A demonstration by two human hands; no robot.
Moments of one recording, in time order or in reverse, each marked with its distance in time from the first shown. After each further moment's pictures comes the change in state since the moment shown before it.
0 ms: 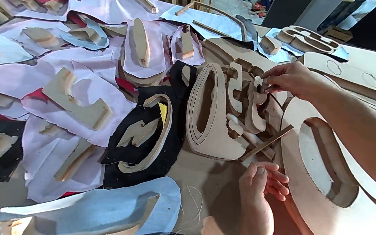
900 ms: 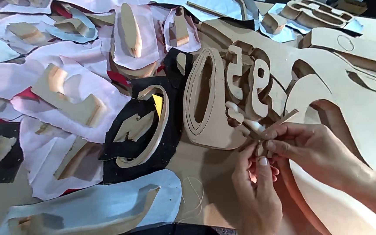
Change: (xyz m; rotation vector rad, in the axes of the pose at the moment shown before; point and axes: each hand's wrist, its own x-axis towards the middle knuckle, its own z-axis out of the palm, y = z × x) left_hand -0.007 0.002 0.005 0.411 0.222 0.418; right_hand -0.196 0.036 0.061 0.256 -0.141 -0.199
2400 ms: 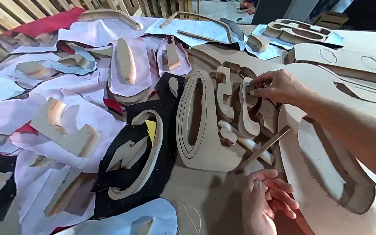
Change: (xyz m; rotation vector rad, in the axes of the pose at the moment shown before) left_hand 0.002 -0.010 -0.004 -0.538 -0.315 -0.506; right_hand 0.184 0.021 -0.094 -0.640 0.100 -0.127
